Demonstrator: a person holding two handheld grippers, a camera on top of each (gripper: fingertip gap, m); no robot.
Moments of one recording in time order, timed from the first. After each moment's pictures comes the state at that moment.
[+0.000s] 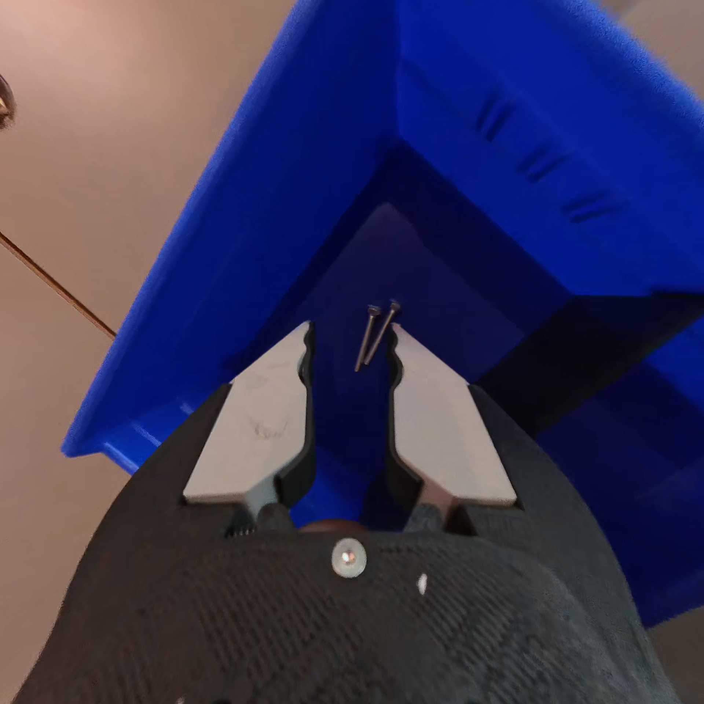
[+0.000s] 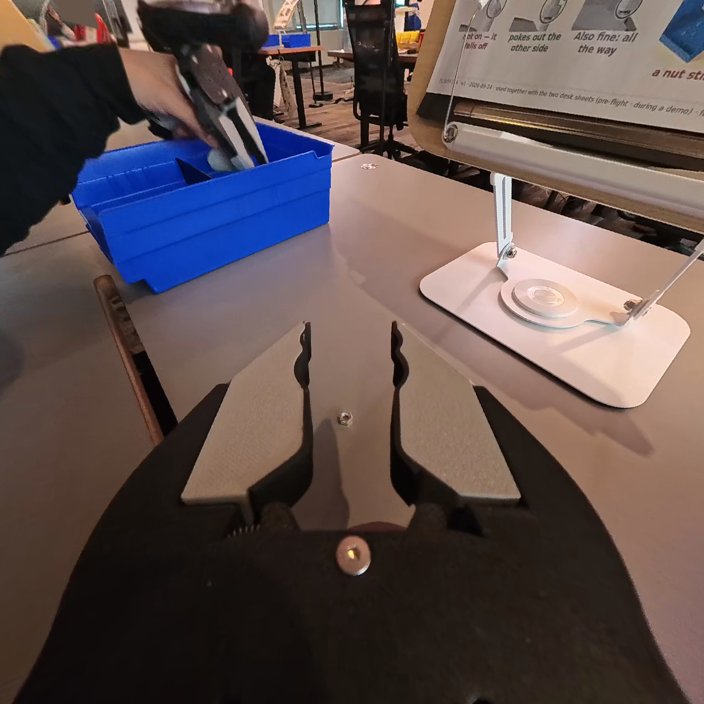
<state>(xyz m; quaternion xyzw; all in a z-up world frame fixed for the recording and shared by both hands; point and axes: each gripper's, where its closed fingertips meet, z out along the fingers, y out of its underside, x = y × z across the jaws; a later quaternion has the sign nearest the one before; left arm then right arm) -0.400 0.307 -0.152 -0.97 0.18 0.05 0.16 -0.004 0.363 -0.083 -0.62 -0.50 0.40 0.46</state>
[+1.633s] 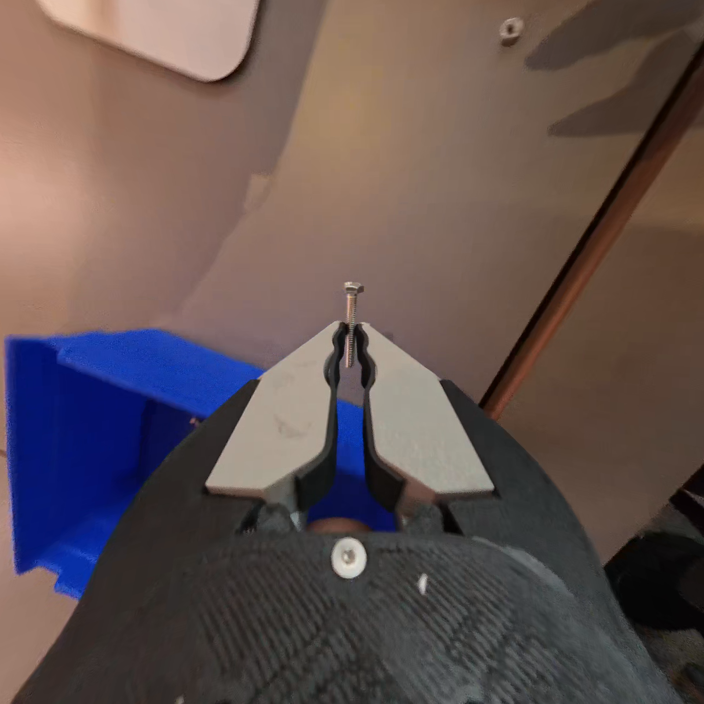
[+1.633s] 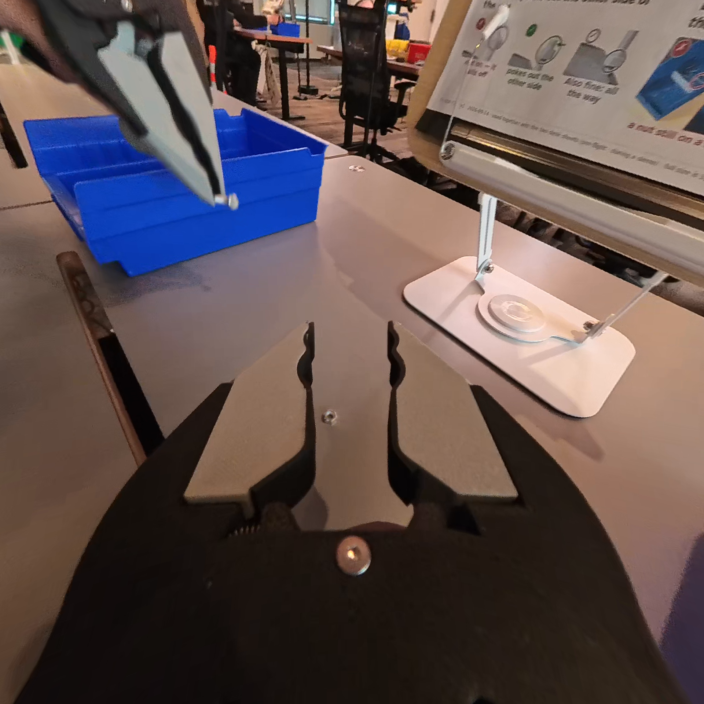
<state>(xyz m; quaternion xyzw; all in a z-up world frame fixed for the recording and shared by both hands) -0.175 0.287 -0.100 -0.92 0.35 0.02 0.16 -0.002 0.363 -0.080 -0.60 -0.52 0.35 0.50</state>
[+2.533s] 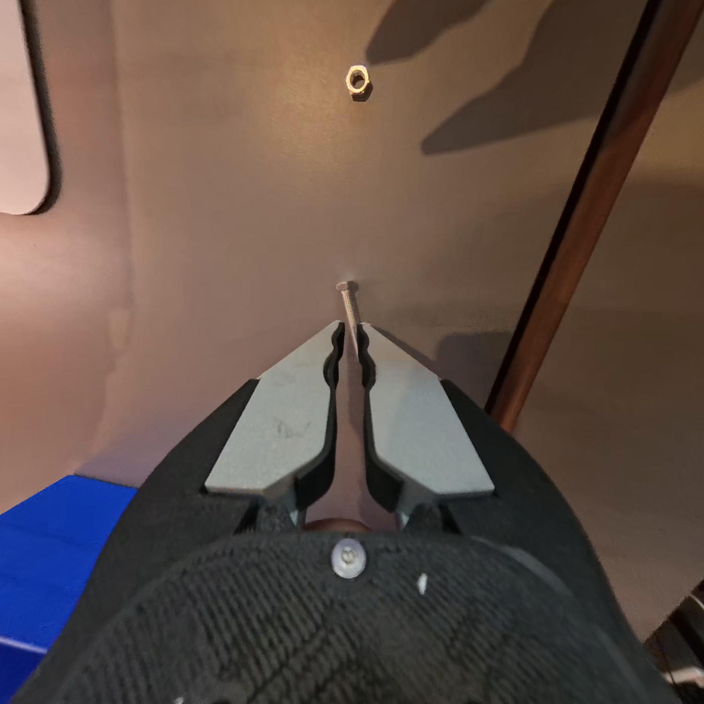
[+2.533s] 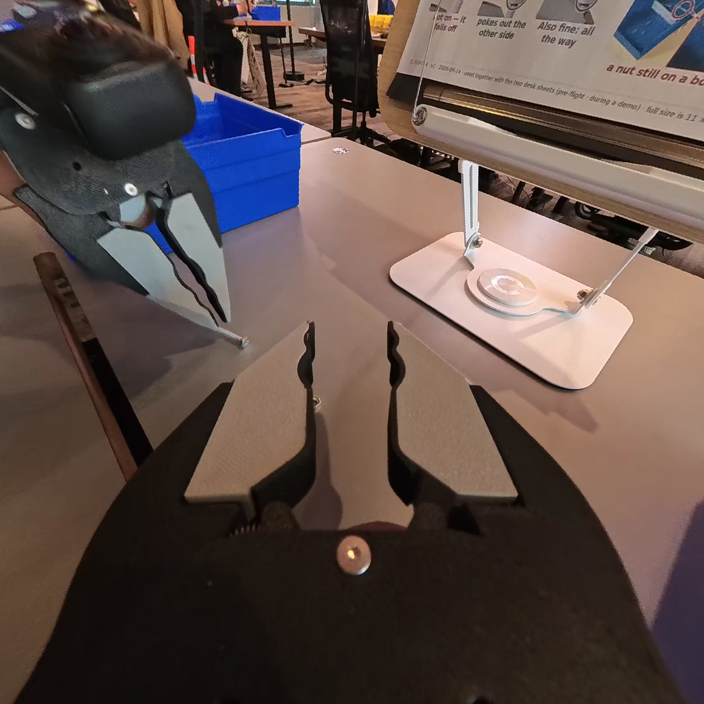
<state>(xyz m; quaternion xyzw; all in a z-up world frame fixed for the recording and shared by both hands) -0.087 0.293 -0.175 -0.89 0.44 0.01 0.13 0.005 0.380 -0.092 -0.63 -0.50 0.35 0.48</state>
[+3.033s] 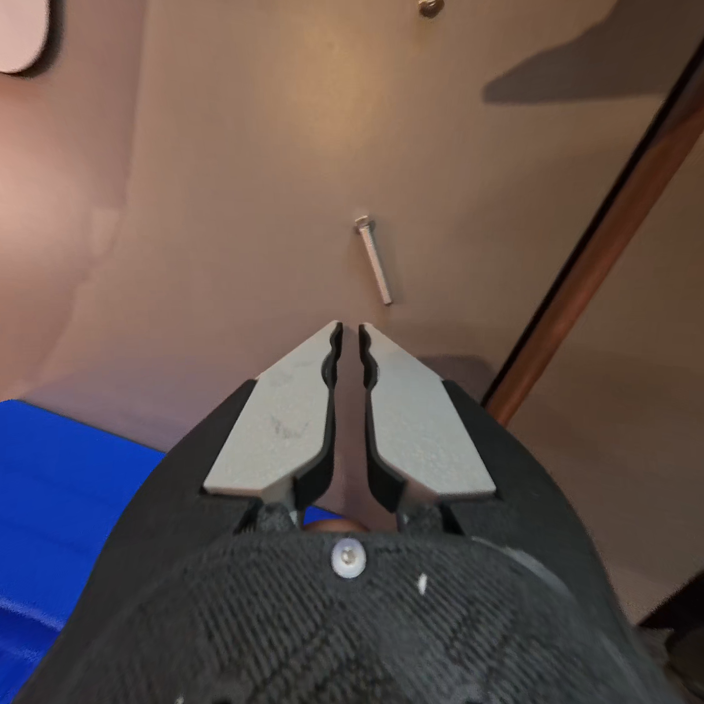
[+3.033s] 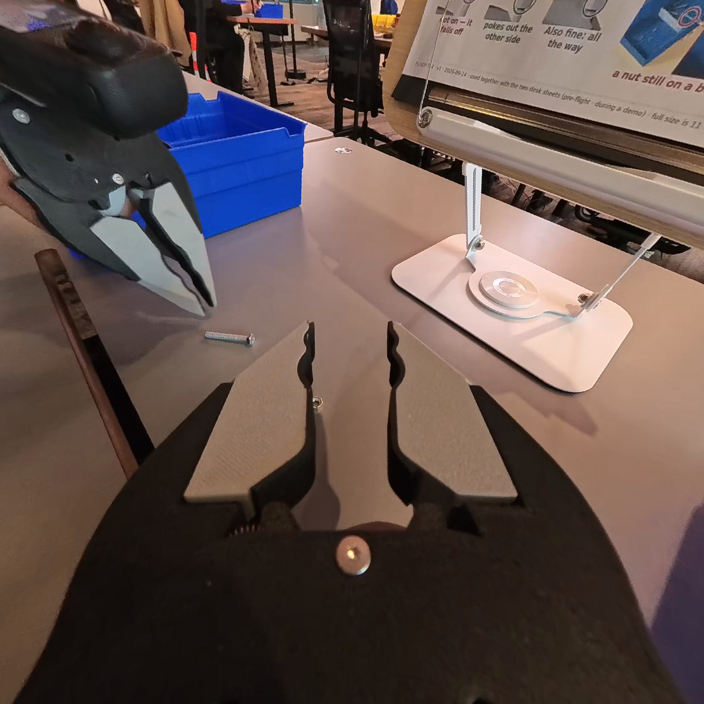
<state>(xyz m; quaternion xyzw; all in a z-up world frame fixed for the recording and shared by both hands) -0.114 0.278 -0.180 -0.92 0.36 0.01 0.14 0.004 0.377 -0.091 -0.62 -0.50 0.35 0.48</state>
